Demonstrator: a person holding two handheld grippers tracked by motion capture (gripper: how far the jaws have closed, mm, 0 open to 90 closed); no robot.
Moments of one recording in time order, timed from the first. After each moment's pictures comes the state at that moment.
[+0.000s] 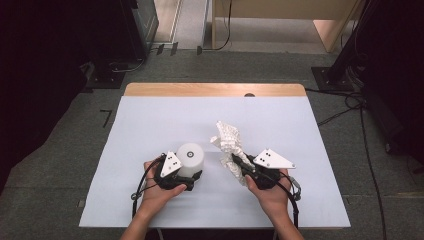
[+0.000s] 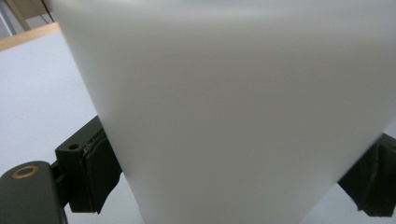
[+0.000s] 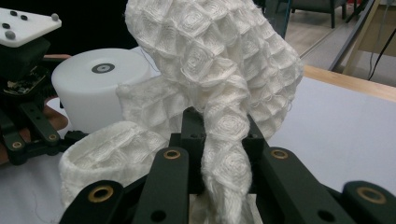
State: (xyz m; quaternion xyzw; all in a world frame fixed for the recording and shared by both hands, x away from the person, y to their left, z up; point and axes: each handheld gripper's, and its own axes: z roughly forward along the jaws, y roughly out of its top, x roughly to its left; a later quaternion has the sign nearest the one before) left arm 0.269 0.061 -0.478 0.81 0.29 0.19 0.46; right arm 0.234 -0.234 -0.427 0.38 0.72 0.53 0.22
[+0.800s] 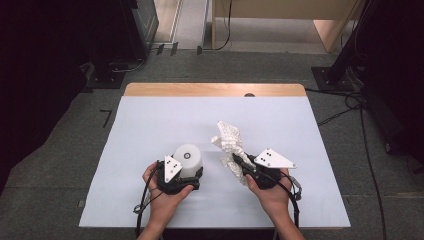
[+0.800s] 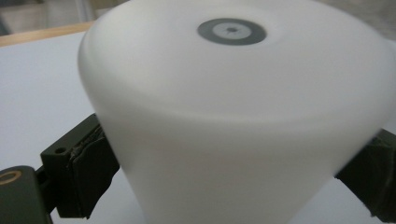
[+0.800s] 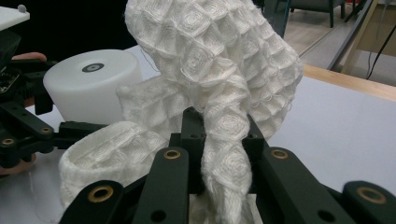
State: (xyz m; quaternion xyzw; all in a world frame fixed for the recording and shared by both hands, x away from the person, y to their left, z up) left arm 0.244 0.041 -0.473 0.74 0.43 0.25 0.46; right arm 0.235 -0.236 -0.428 0.38 0.73 0.53 0.22
